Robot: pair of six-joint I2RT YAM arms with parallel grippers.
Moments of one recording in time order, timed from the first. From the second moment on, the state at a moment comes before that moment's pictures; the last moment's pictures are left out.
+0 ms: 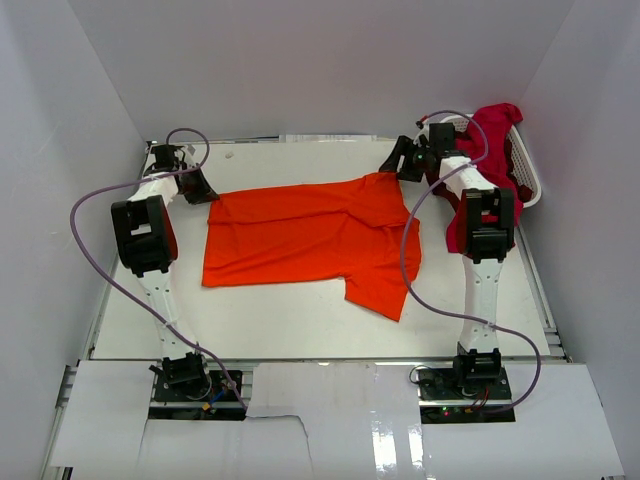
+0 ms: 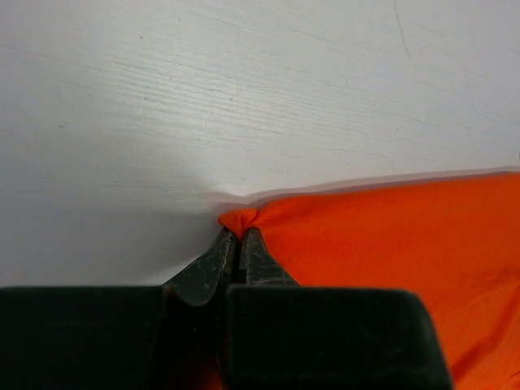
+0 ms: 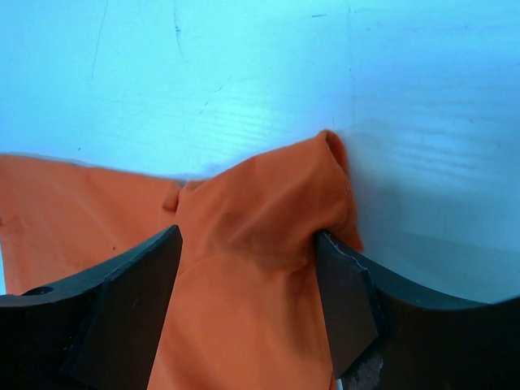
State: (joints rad) left arm 0.19 2.28 1.74 -0.40 0.41 -0.24; right arm 0.08 2.38 1.95 -0.31 -0.54 0.36
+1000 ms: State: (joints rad) left arm 0.27 2.28 1.74 -0.40 0.39 -0.27; right arm 0.09 2.46 1.98 -0.23 -0.36 0.38
